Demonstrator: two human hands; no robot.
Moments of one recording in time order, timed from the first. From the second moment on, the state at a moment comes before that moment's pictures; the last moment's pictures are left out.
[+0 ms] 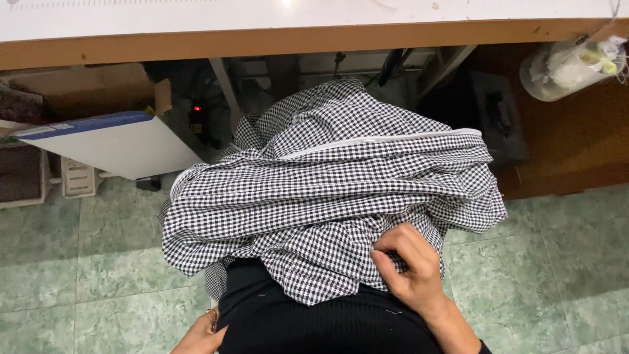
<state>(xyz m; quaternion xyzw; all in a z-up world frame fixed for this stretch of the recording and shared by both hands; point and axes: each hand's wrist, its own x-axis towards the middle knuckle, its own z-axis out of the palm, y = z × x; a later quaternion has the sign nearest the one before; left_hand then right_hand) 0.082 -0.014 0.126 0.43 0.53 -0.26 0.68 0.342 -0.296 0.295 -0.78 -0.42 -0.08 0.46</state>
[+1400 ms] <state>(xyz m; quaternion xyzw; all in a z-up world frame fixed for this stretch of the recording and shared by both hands) 0.266 0.053 0.085 0.41 0.54 0.24 0.70 0.394 -0.325 0.334 -0.76 -0.19 -0.05 0.62</state>
